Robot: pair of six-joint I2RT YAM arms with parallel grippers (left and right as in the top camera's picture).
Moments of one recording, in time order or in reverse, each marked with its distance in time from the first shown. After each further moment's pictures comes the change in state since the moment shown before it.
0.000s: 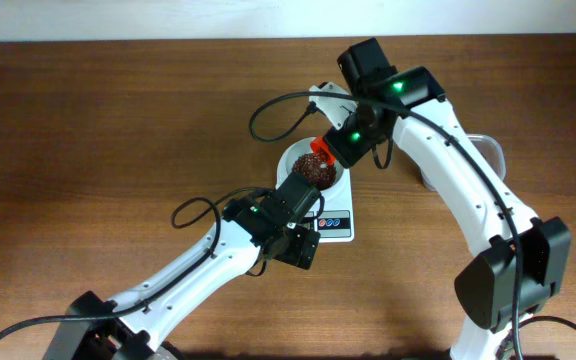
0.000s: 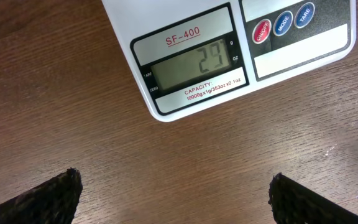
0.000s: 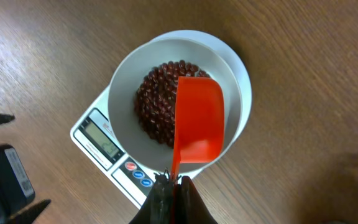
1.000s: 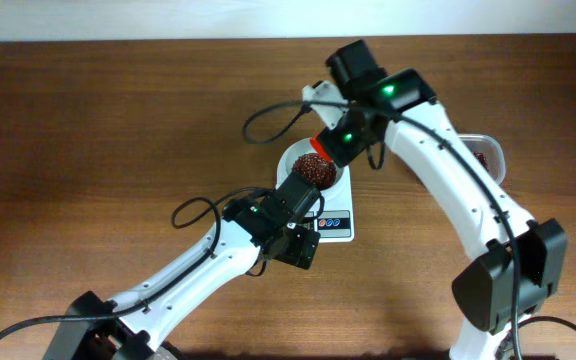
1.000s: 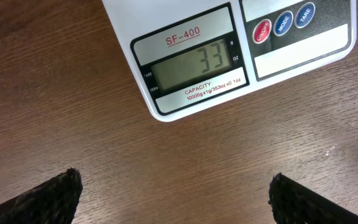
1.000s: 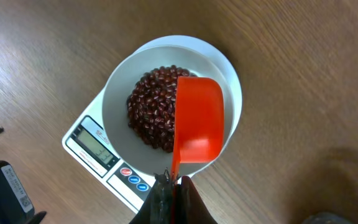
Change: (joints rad) left arm 0.000 0.000 0.000 0.000 0.000 0.000; right arm 0.019 0.000 0.013 0.011 0.040 0.072
